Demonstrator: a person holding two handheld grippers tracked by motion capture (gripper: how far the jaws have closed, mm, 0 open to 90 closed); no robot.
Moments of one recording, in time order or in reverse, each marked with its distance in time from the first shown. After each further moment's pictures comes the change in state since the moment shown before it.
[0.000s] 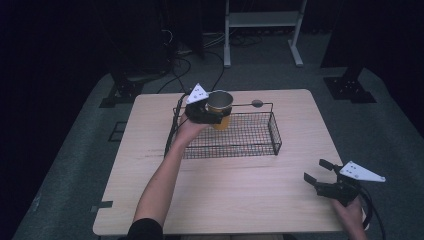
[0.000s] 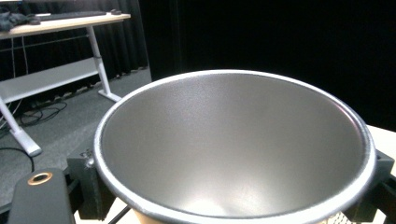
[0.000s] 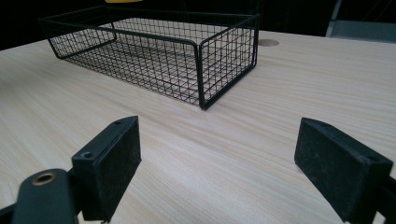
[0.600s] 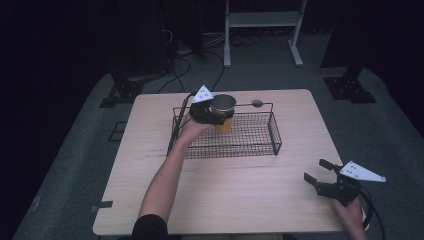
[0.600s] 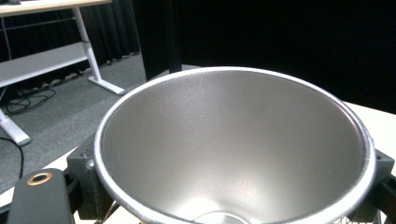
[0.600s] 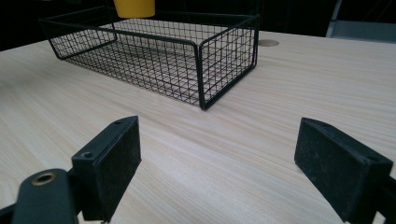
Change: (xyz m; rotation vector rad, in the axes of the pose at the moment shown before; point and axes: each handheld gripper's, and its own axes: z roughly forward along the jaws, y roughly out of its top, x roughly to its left) left arm 0.003 -0.009 0.020 0.066 -0.040 0.012; right arm 0.000 0.000 0.000 -0.001 0.002 0.002
